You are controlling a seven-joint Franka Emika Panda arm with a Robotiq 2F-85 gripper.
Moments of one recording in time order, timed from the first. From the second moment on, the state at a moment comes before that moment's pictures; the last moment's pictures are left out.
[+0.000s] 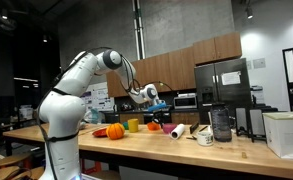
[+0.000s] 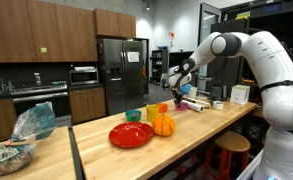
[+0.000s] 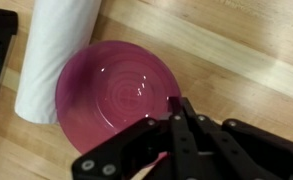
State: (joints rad) arm -0.12 0.54 -0.09 -1.74 -0.25 2.30 -0.40
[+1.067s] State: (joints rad) arm -0.07 0.23 -0.01 -1.86 -0.23 2.19 -0.38
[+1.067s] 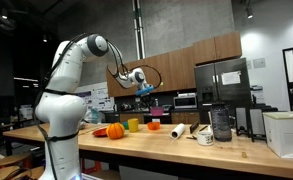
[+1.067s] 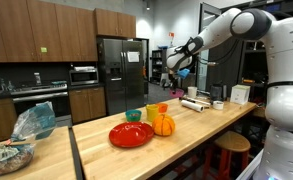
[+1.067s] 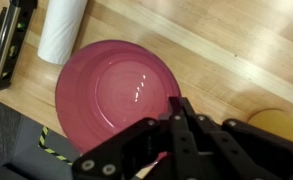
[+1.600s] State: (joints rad) arm 0.04 0.06 0.08 -1.95 -0.20 2.17 -0.38
